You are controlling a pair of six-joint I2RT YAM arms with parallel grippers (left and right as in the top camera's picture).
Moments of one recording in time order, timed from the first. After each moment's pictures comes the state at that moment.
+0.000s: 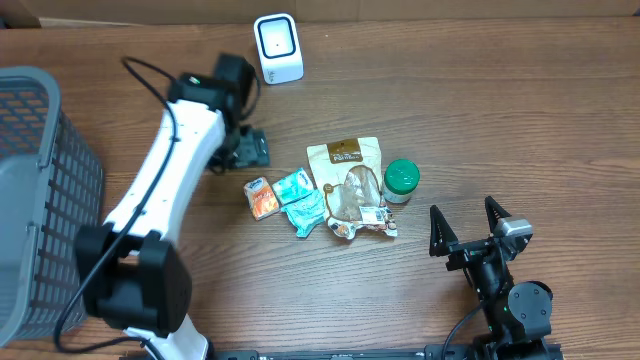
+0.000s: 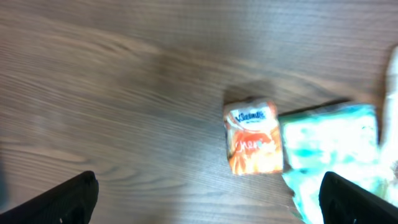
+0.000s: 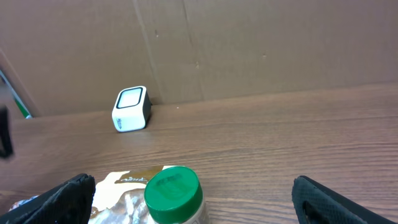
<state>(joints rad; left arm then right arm) -0.21 1.83 1.65 -1.32 -0.15 -0.43 0.17 0.01 0.02 -0.03 -0.05 0.20</state>
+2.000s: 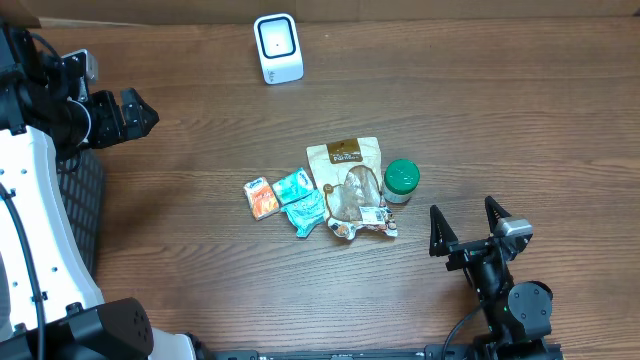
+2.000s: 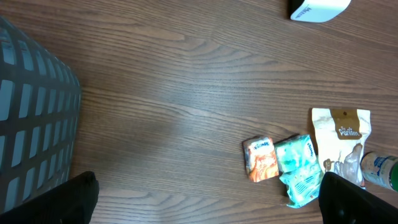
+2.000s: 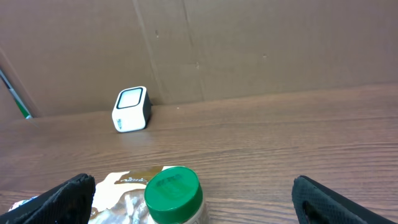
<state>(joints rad) 0.35 1.66 1.88 -1.40 0.25 0.04 0.17 0.01 0.02 -0.03 -0.05 0.20</state>
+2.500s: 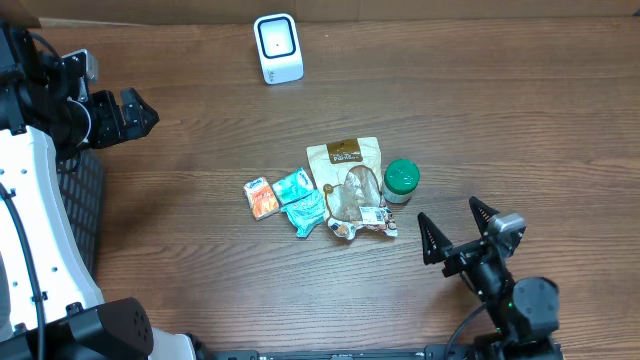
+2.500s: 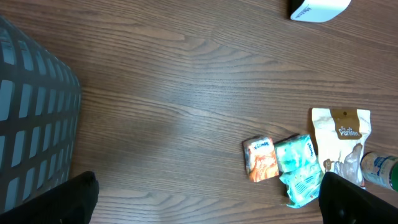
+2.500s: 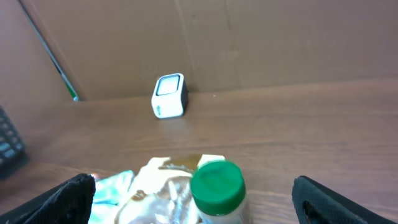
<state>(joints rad) 0.35 1.66 1.88 -1.40 0.25 0.04 0.17 0.13 0.16 -0.11 -0.21 0.23</state>
